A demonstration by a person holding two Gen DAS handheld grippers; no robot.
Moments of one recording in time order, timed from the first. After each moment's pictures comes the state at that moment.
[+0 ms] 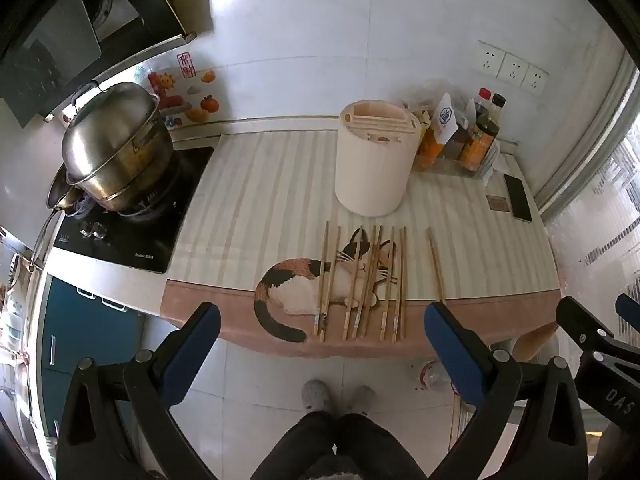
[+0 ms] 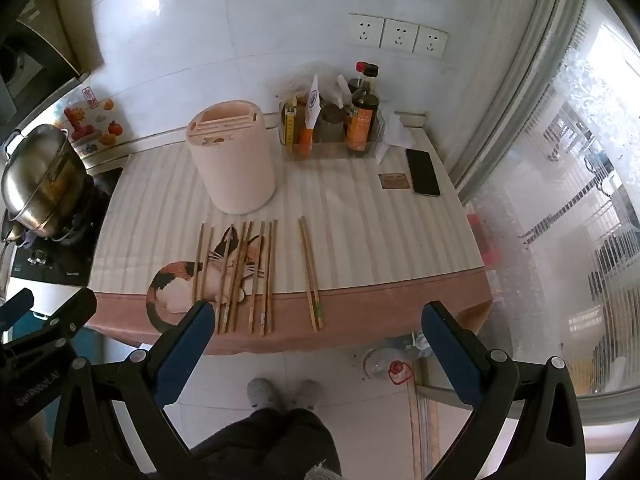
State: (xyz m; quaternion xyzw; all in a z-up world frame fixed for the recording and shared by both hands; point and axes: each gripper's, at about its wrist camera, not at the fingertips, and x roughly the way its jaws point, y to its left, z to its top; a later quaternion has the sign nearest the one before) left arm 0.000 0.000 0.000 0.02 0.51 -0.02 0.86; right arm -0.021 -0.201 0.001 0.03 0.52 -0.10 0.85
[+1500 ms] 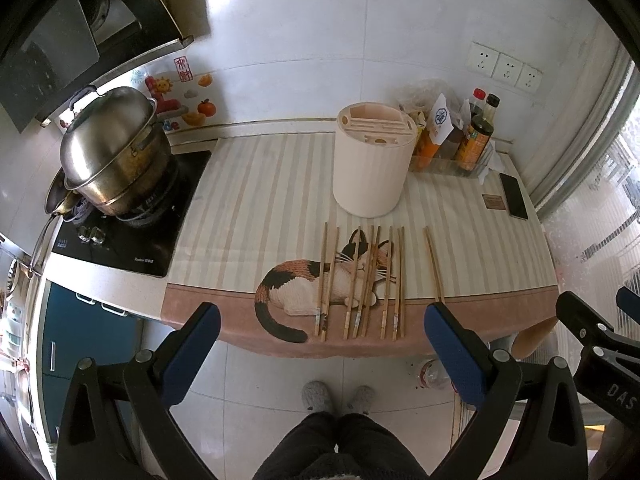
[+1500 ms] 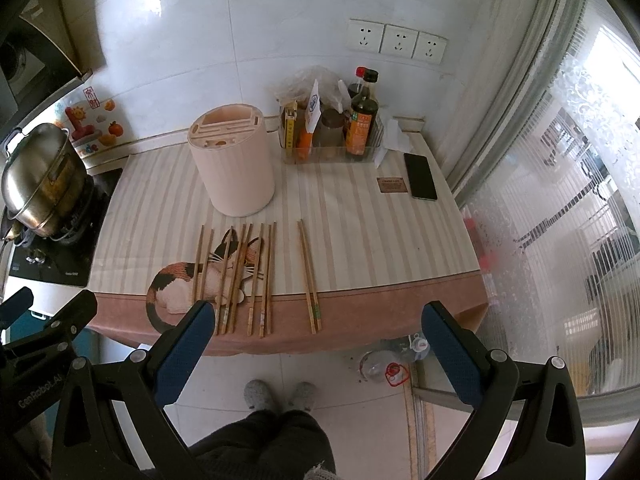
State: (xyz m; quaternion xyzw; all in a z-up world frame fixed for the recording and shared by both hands) left arm 0.003 -0.004 0.004 0.02 0.51 -0.02 0.86; right arm -0.026 -0.196 0.008 0.03 0.52 -0.10 0.85
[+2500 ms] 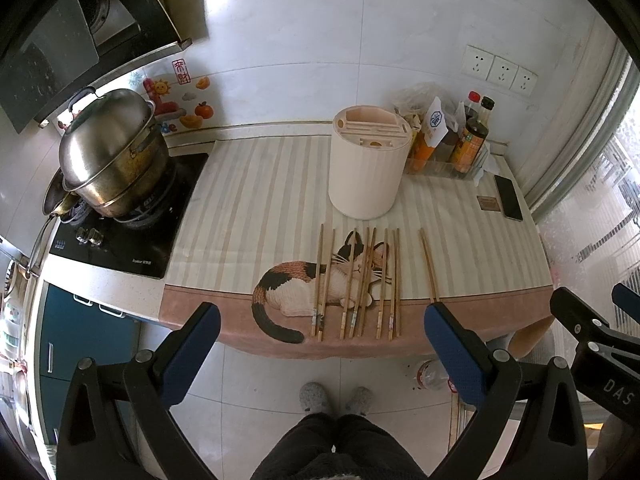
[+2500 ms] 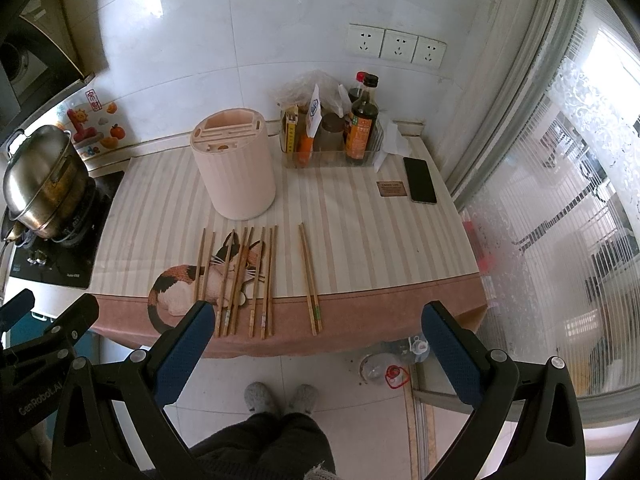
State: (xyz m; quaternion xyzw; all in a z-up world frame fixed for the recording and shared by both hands) left arm 0.000 -0.004 0.009 0.02 0.51 -0.03 0.86; right arm -0.026 -0.195 0.015 0.03 0.51 -0.10 0.85
